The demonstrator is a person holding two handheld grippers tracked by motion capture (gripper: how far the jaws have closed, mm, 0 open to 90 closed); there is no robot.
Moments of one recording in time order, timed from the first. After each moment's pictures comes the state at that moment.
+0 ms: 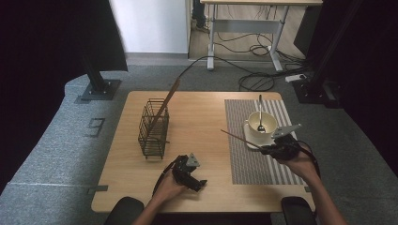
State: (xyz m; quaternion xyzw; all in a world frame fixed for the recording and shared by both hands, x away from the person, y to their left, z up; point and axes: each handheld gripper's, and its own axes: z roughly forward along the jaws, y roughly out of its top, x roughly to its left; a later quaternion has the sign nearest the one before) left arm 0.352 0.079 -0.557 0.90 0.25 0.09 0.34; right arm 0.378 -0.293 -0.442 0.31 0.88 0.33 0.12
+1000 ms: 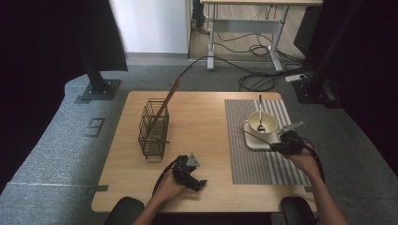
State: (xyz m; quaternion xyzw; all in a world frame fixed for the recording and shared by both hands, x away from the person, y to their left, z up) left arm 0.352 0.079 -0.557 0.90 0.25 0.09 0.34; right arm 0.422 -0.335 -0.491 0.39 0.87 0.27 0.14
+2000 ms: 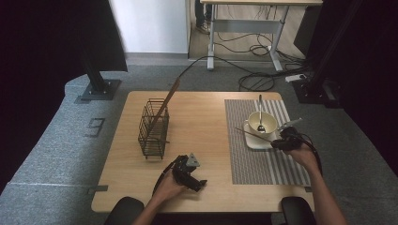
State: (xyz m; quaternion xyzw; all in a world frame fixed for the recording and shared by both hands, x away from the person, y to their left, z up) left arm 0.352 0.079 -0.557 0.90 0.25 0.09 0.34; right arm 0.452 -0.349 -0.509 0.40 0.87 0.25 0.13
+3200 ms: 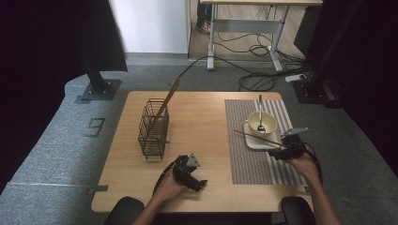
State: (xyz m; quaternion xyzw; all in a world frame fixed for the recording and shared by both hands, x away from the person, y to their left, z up) left arm 0.352 0.077 -0.557 0.90 0.25 0.09 0.34; right arm 0.411 -0.342 -0.508 0.43 0.83 0.30 0.18
